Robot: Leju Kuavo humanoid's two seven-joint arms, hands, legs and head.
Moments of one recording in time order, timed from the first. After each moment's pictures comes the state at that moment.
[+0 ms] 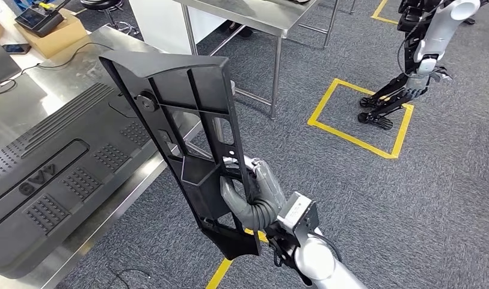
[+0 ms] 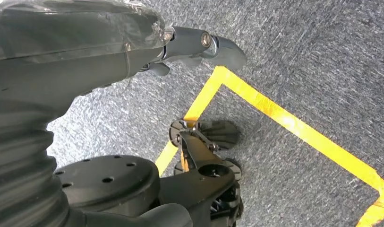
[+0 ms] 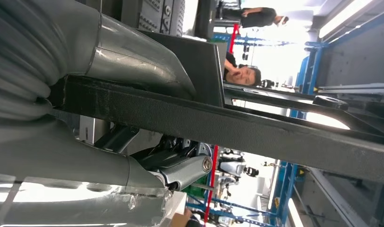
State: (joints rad) left arm -0.12 -0.01 -0.96 -0.15 1.09 0.29 -0.32; right arm -0.26 -0.05 0.71 -1.65 0.08 -0.10 -0.33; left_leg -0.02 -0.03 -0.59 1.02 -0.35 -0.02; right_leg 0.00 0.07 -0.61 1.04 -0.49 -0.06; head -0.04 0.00
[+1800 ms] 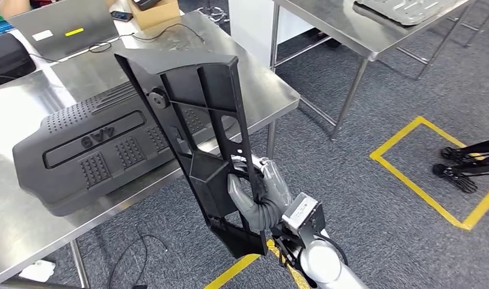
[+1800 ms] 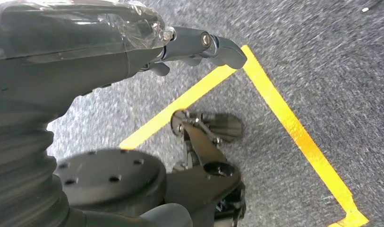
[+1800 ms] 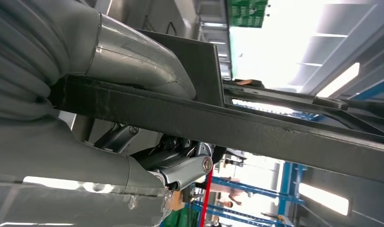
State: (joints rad) left arm -0.12 -0.01 -0.96 -0.15 1.09 0.29 -0.32; right arm -0.26 -0.05 0.71 -1.65 0.10 -0.10 -0.31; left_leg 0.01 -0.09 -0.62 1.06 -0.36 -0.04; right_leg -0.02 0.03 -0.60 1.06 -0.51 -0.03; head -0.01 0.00
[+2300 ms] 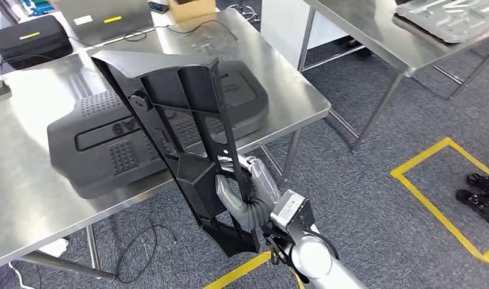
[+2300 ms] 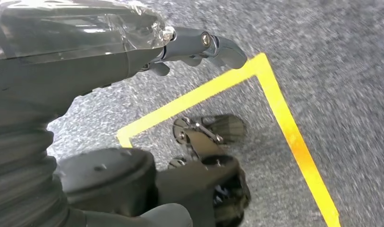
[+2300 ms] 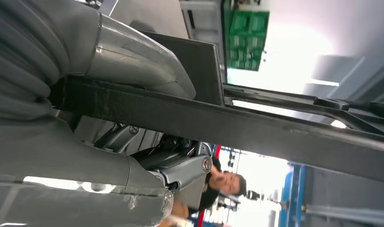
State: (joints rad) left arm -0.12 -0.01 -0.96 -0.15 1.09 0.29 -0.32; right arm -0.26 -0.04 0.71 -1.65 0.10 -0.10 -0.31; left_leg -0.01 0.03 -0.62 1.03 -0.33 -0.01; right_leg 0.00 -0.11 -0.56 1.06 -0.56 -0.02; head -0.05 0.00
